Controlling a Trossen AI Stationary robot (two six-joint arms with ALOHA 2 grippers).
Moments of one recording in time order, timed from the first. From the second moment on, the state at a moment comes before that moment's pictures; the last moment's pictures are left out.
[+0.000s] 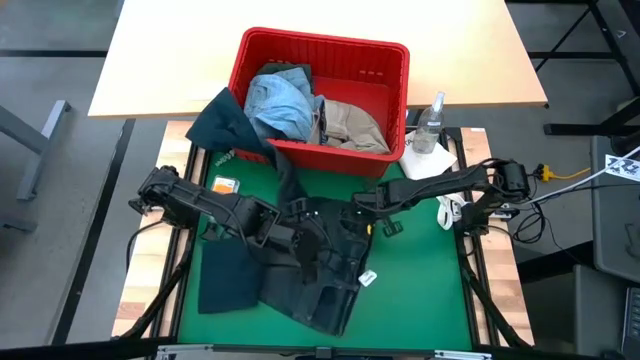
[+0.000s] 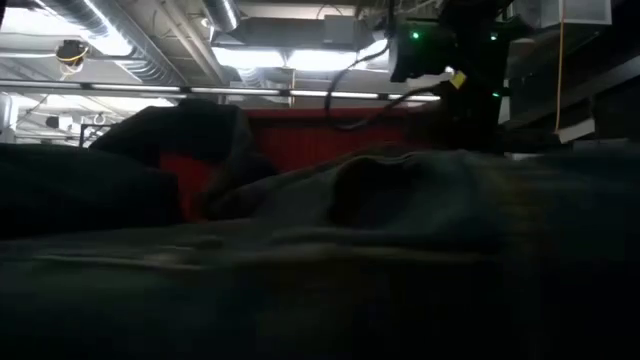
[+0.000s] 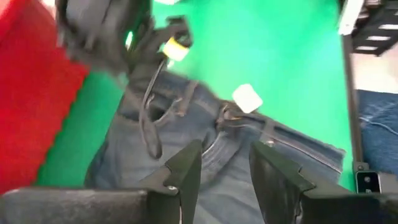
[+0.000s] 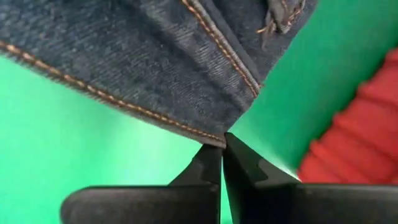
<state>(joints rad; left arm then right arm) -0.37 1.81 1.93 -1.05 -0.35 -0.40 -0.12 1.67 1.07 -0.91 0.27 -0.45</state>
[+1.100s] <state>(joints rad) -0.44 1.80 1.93 -1.34 -0.18 -0.63 -0.12 1.67 1.15 -1.31 0.48 -0.28</state>
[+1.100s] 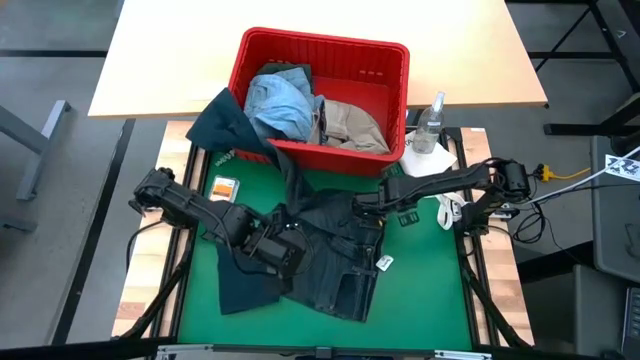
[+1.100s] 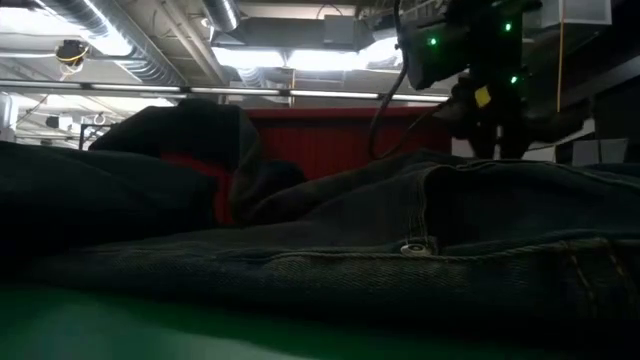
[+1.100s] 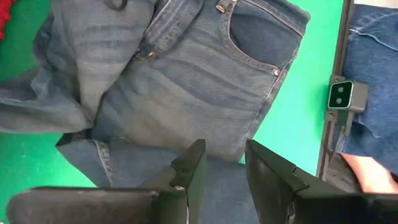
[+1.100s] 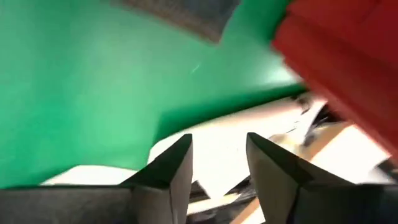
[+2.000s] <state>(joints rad) -0.59 1.80 1.93 -1.41 -0.34 -1.05 0.03 1.67 1.18 -0.86 0.45 -0.41</state>
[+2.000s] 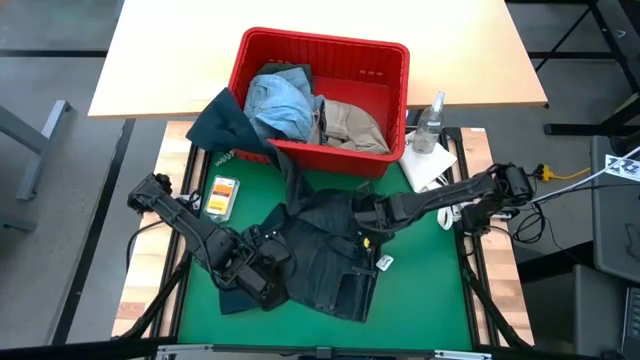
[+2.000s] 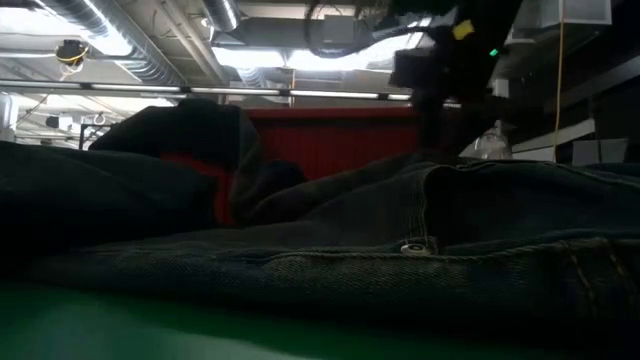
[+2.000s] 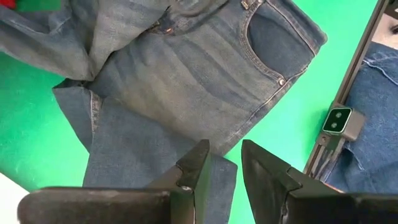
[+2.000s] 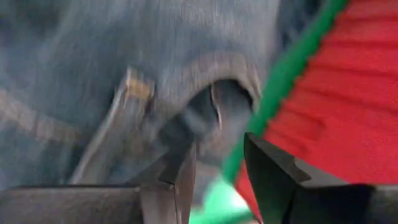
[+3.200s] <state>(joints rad) -0.65 1.80 1.53 -1.37 0.00 -1.73 -0.34 1.67 0.77 -0.40 0.17 -0.46</state>
